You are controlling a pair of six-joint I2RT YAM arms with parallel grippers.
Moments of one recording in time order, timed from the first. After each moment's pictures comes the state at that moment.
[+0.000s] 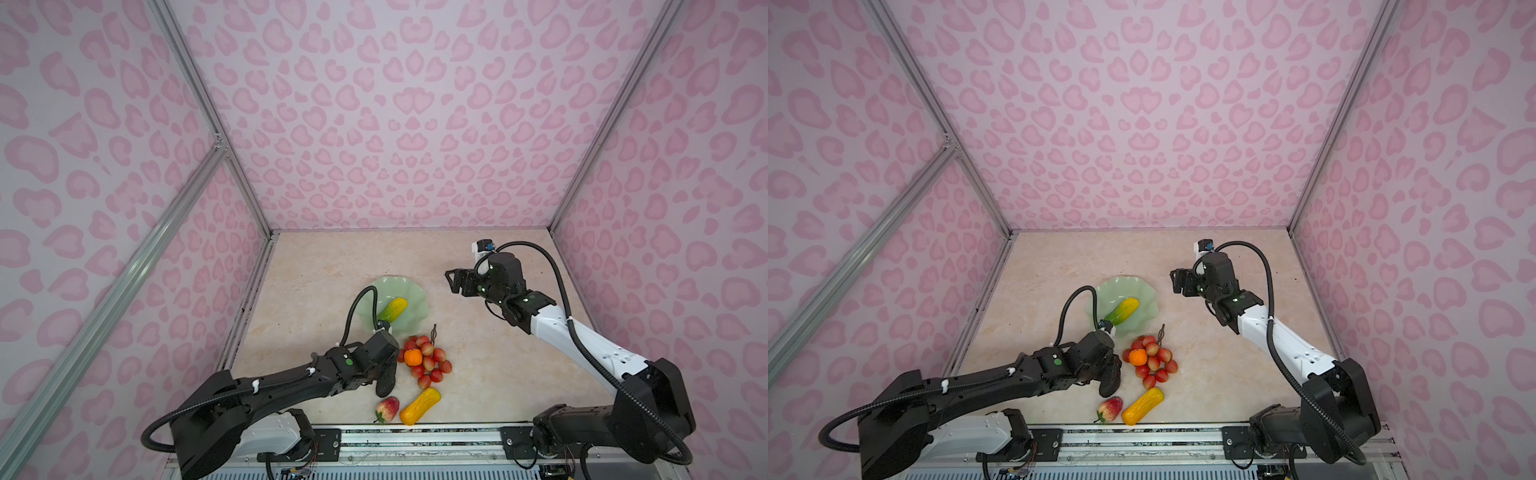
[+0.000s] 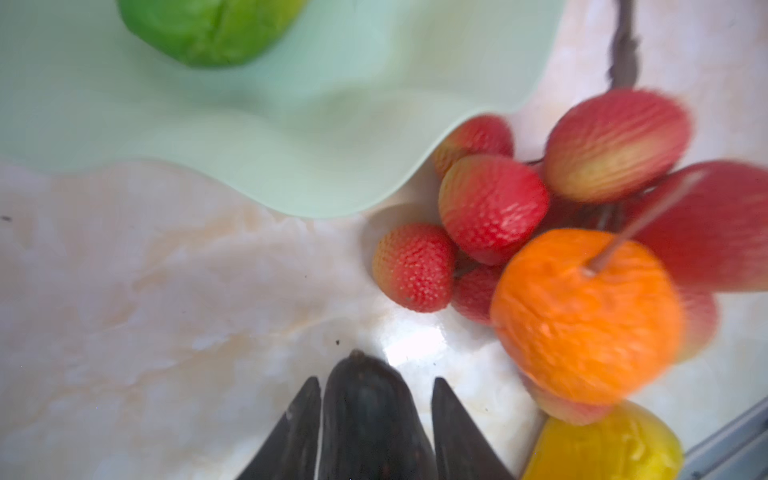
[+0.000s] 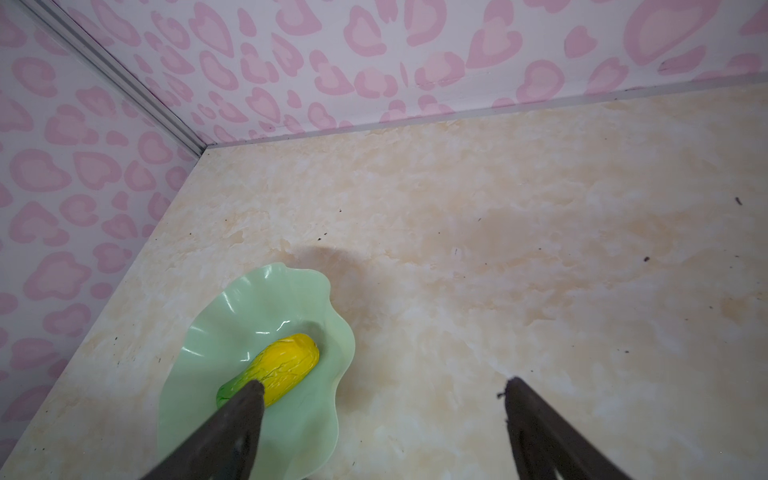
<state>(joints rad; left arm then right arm) -0.95 1.18 0.59 -0.40 -0.15 -0.68 0.42 1.35 0.95 -0.12 -0.06 0.38</state>
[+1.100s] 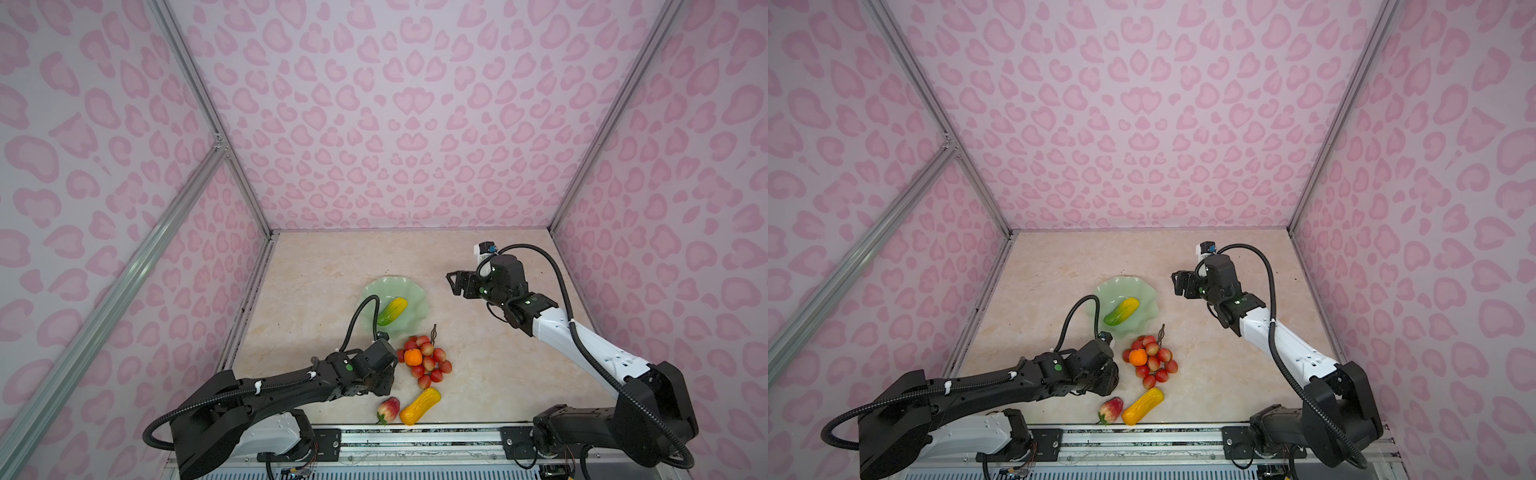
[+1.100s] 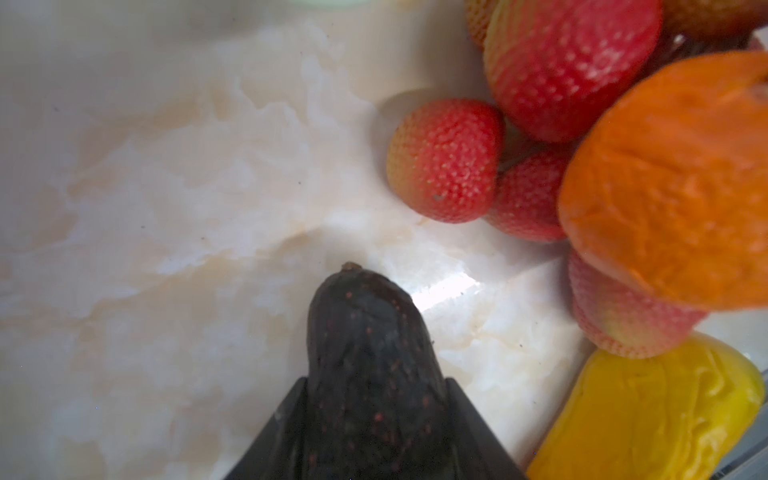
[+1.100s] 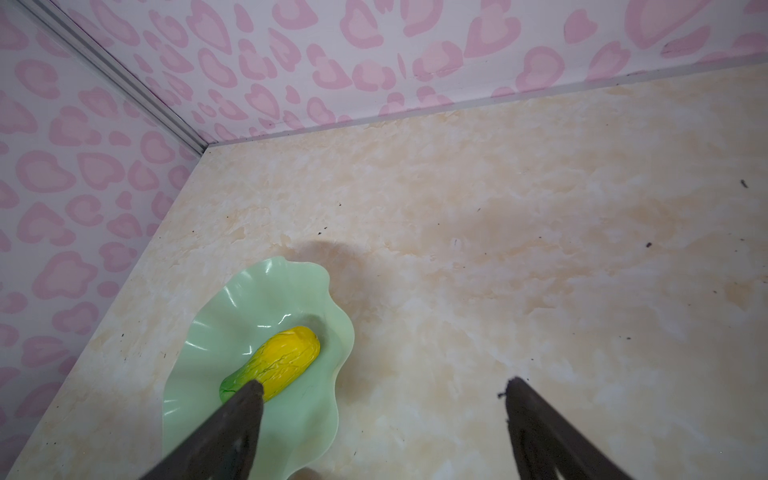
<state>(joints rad) -0.98 1.23 0.54 -0.44 -0.08 -0.70 0.41 1.33 0.92 -0.12 -0.08 0.40</state>
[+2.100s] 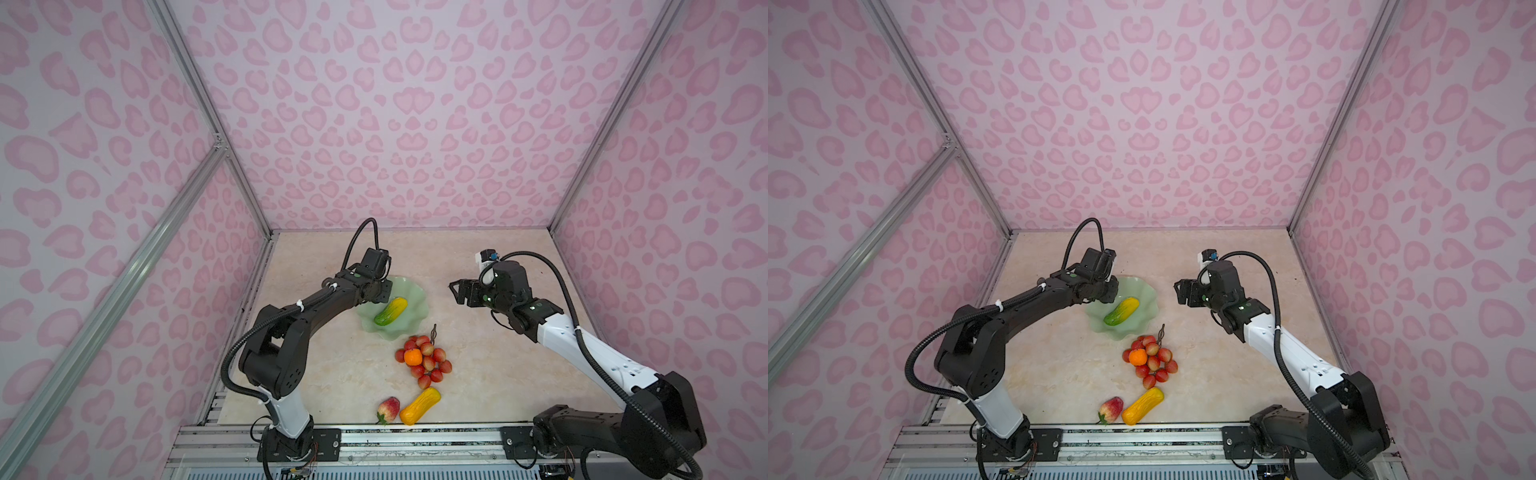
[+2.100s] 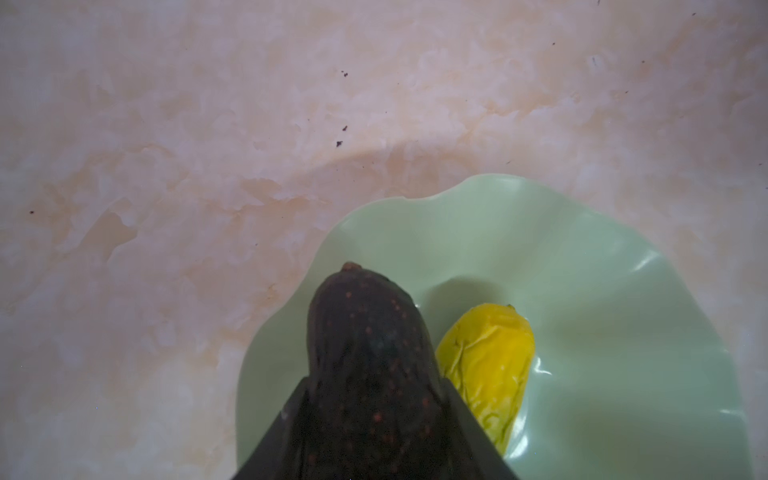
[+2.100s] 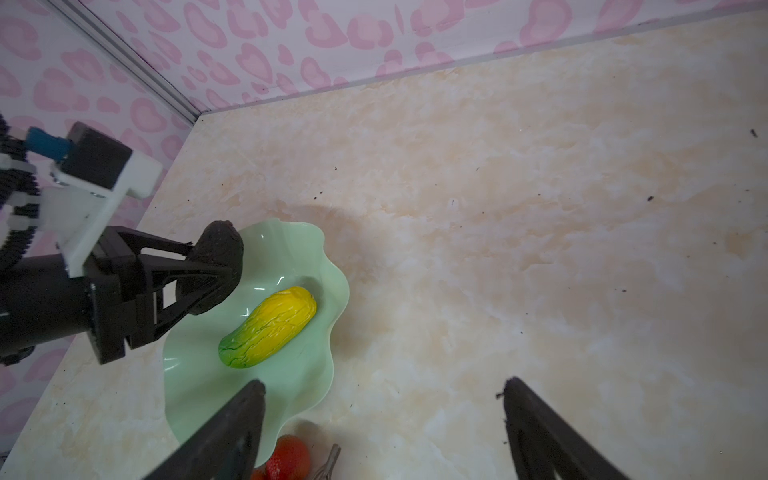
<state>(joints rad) -0.51 1.79 1.27 -0.46 -0.10 -0.14 0.41 1.27 0.87 -0.21 -0.11 0.39</state>
